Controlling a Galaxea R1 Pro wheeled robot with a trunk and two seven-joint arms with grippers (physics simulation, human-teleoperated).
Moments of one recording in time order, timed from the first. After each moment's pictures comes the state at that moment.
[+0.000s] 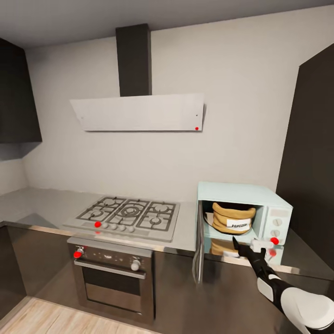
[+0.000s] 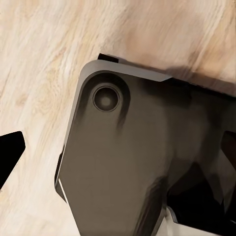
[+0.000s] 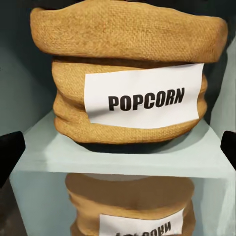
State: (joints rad) left arm 0.01 0.00 0.30 -0.05 -0.01 0.01 0.00; right arm -0.79 -0.21 -0.95 0.03 0.74 -0.69 0.18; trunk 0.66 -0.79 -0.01
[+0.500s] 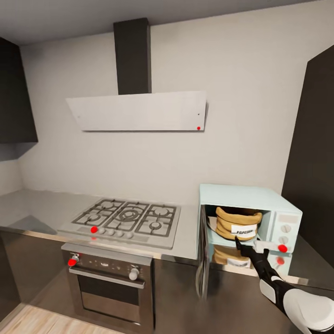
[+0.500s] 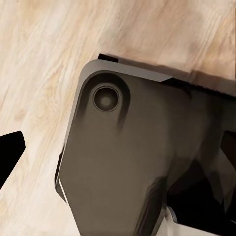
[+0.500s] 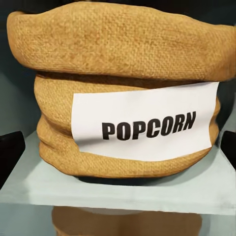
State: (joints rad) left arm 0.01 0.00 0.30 -0.05 -0.01 0.01 0.00; right arm -0.78 -0.23 -0.95 0.03 0.74 -0.74 0.18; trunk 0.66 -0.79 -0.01
